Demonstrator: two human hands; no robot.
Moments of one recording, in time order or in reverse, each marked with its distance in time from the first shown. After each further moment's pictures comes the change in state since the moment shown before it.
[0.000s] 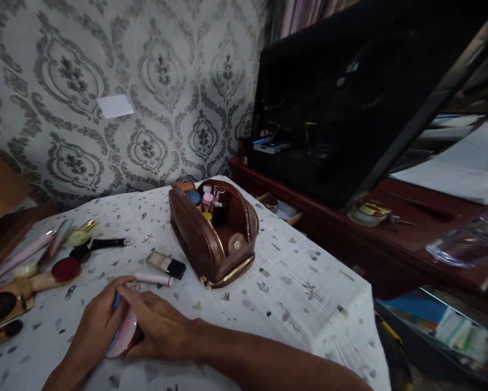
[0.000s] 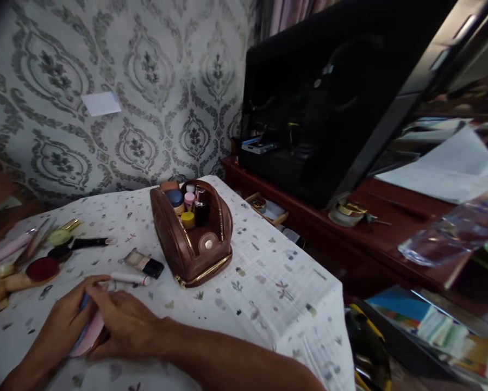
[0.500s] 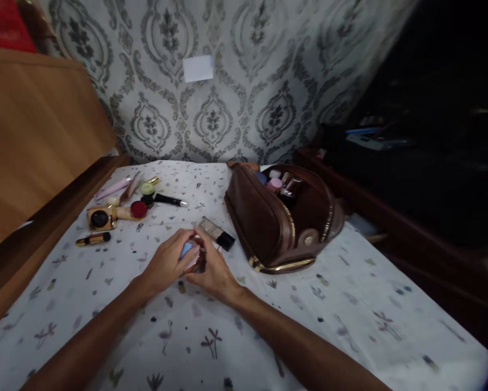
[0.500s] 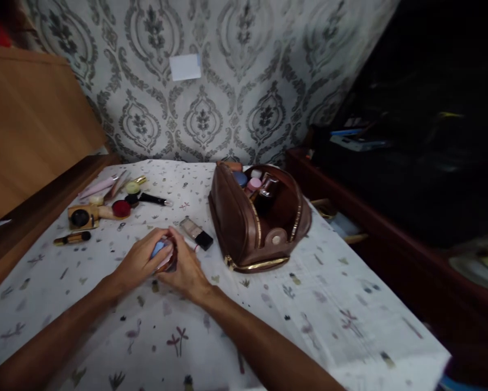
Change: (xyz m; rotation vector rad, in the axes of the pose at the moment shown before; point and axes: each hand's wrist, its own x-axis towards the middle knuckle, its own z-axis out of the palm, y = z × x) left_hand -0.004 0.037 -0.012 -0.173 -0.096 0.022; right_hand 0.006 0.017 0.011 0.382 0.290 0.068
